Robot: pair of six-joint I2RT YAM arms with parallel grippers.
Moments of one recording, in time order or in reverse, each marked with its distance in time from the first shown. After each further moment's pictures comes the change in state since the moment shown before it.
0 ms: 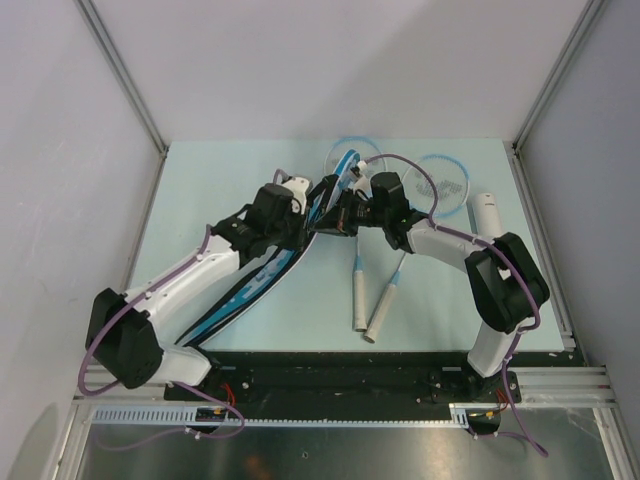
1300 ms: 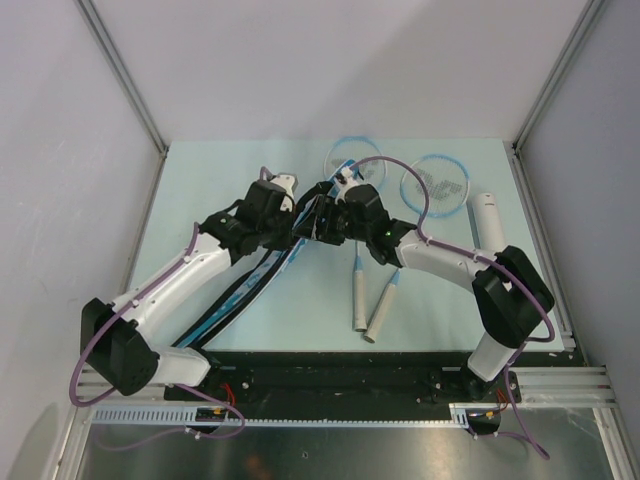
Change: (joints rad) left arm 0.020 -0.037 0.076 -0.193 -0.027 -0.114; right arm 0.189 -0.072 0.026 -0.157 0.431 -0.153
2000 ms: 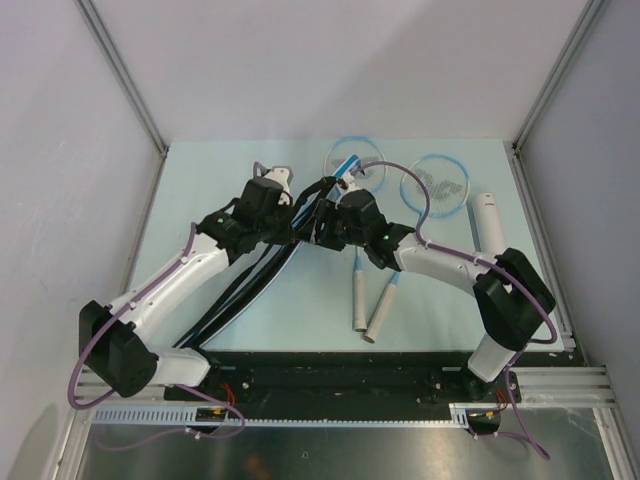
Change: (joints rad) left arm 0.000 -0.011 0.002 0.054 -0.023 -0.046; right arm 0.018 -0.016 -0.034 -0.023 0.065 0.066
